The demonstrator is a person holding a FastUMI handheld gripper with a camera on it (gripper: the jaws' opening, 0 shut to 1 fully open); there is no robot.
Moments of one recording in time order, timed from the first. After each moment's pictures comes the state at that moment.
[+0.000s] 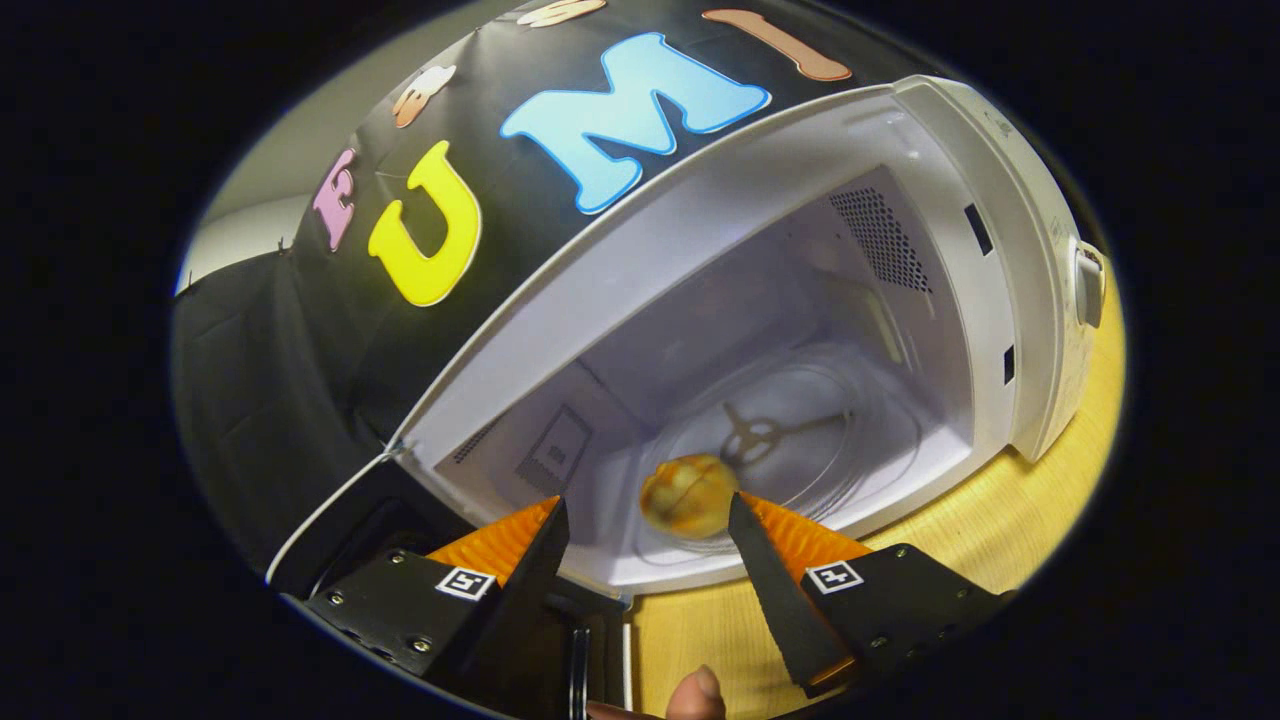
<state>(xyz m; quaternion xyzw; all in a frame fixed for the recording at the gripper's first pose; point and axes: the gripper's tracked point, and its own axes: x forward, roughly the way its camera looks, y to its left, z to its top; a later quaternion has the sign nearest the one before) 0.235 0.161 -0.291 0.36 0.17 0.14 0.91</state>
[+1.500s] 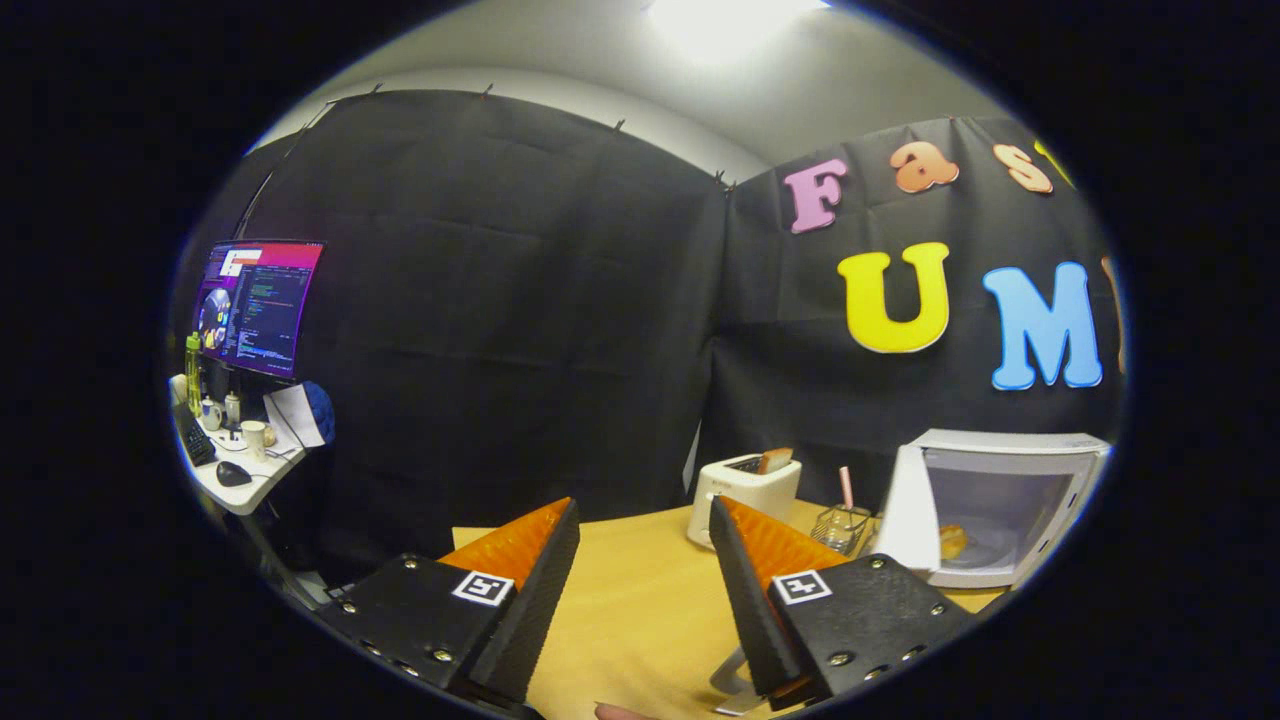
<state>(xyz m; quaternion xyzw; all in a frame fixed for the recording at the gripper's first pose) -0.120 0.345 -0.203 -0.01 -0.05 0.49 0.87</state>
